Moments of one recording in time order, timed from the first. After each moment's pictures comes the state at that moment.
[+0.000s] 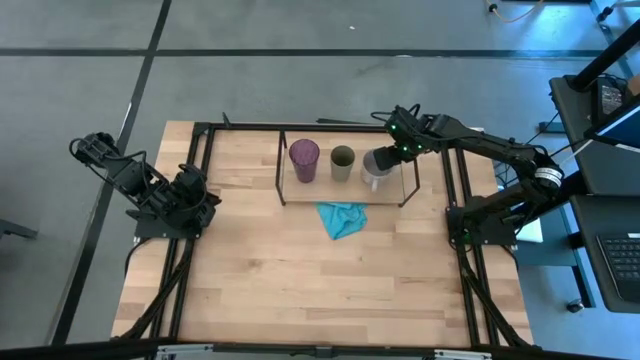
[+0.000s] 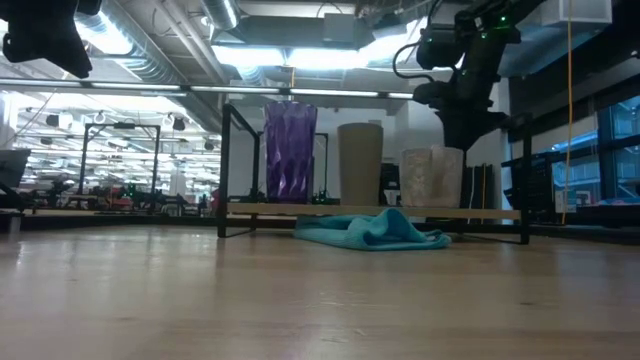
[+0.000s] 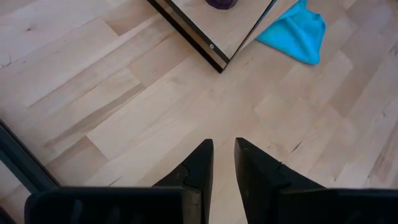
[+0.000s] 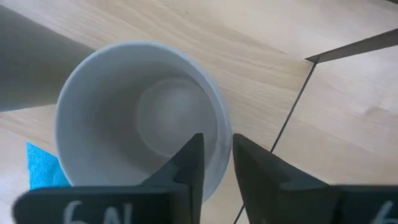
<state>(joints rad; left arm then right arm) -0.59 0.65 0.88 -1.37 -0.58 -1.36 -0.59 1.41 1.12 -0.92 0.03 0.57</state>
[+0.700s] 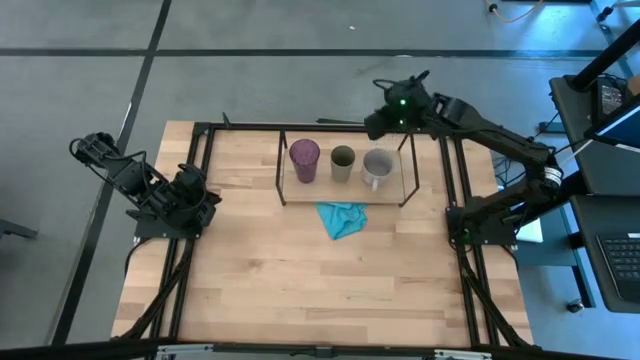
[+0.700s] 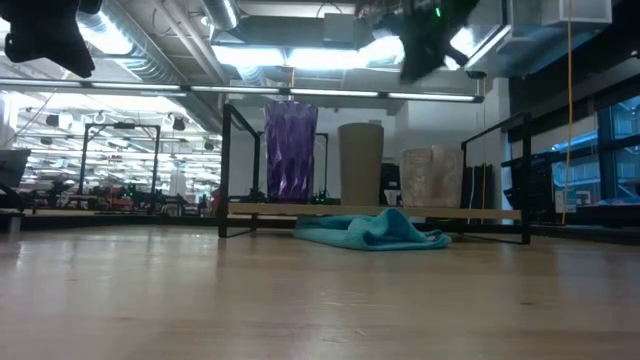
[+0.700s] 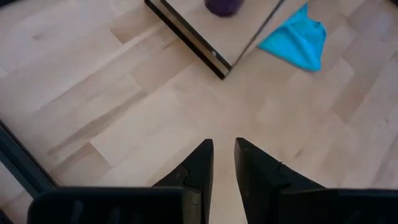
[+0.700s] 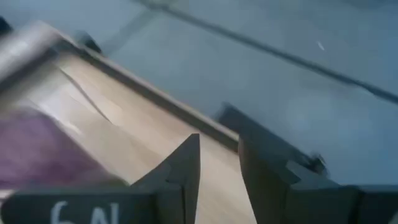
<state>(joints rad) -0.59 0.65 0.88 -1.37 -0.61 -1.36 -0.49 1.41 1.47 -0.76 0.35 0.33</state>
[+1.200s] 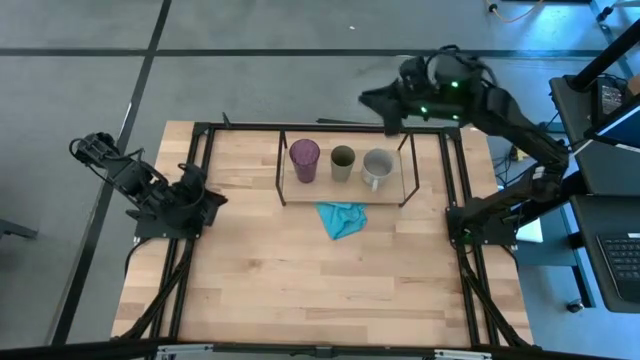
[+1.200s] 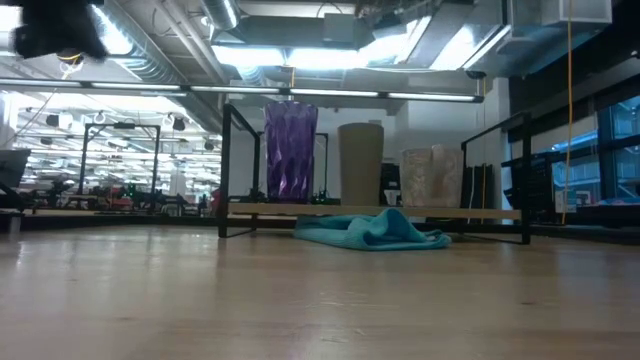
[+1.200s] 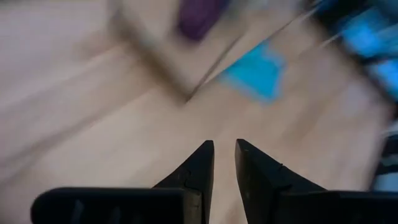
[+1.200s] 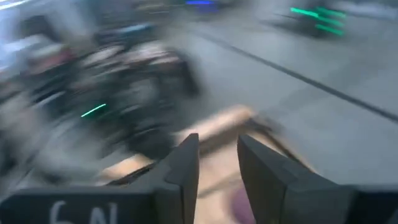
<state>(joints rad) -0.59 0.65 0.88 -1.21 -0.66 -1.36 -0.31 1.41 1.87 -0.67 -0.06 0.32</state>
